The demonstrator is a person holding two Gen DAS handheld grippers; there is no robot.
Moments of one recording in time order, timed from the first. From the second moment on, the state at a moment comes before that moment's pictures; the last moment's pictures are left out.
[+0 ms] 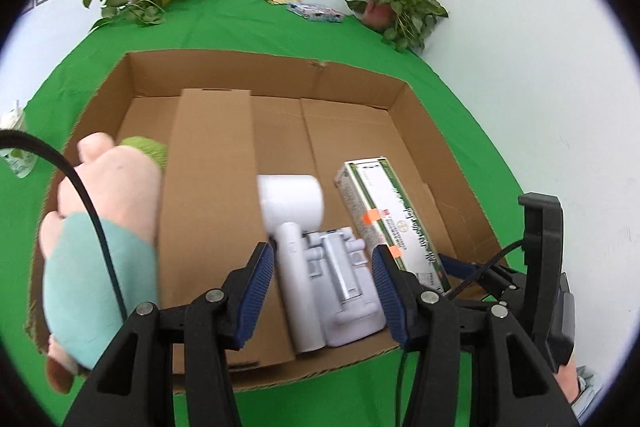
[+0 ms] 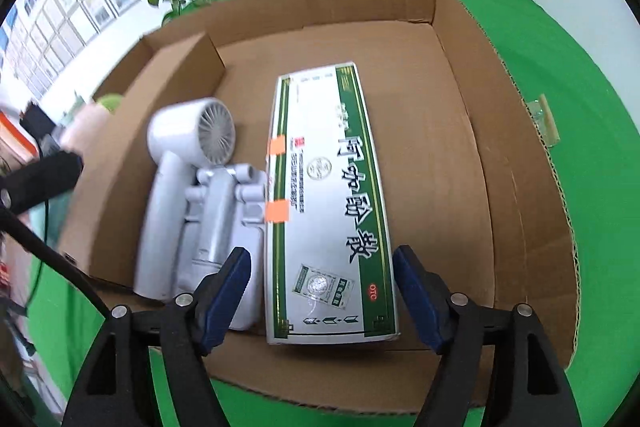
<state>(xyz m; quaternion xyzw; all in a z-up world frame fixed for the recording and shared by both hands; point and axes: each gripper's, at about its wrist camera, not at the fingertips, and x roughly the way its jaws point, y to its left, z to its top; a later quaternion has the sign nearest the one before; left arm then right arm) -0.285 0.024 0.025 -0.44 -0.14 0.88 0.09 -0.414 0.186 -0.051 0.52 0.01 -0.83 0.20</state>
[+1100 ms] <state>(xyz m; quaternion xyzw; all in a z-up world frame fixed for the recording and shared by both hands) -0.215 0.035 -0.020 -0.28 0.04 0.95 -0.10 -0.330 0.186 -0.030 0.32 0.03 -0.93 0.18</state>
